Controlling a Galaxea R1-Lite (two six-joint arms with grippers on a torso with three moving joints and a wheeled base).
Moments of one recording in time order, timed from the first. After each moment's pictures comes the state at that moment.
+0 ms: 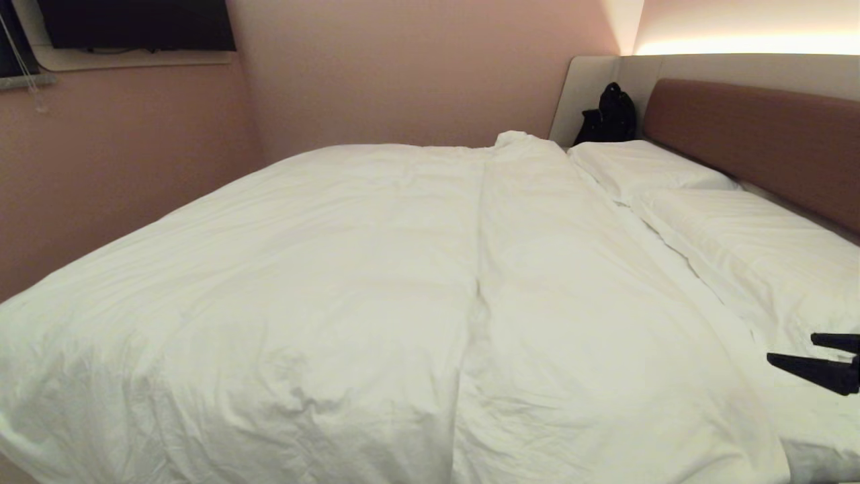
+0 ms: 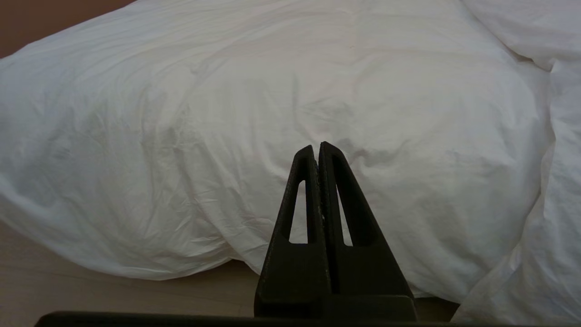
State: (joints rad) left arm 0.01 0.00 0.00 0.00 0.01 -0.01; right arm -0.58 1.36 -0.64 -0.04 0.79 -0.51
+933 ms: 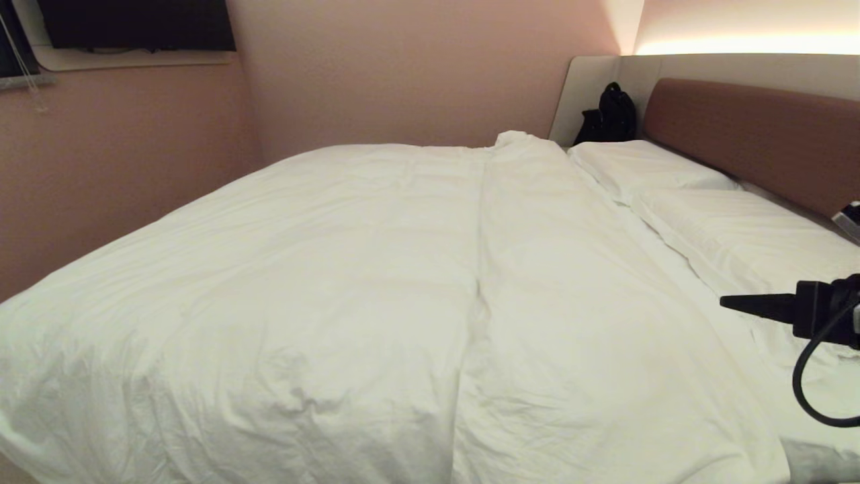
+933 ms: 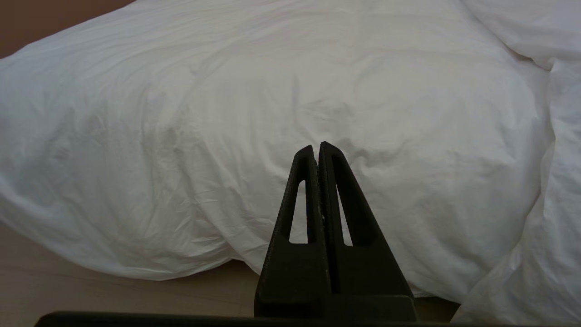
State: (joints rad) left arm 0.01 0.00 0.00 0.00 0.01 -0.01; right arm -0.16 1.30 -0.81 0.05 0.34 0.12
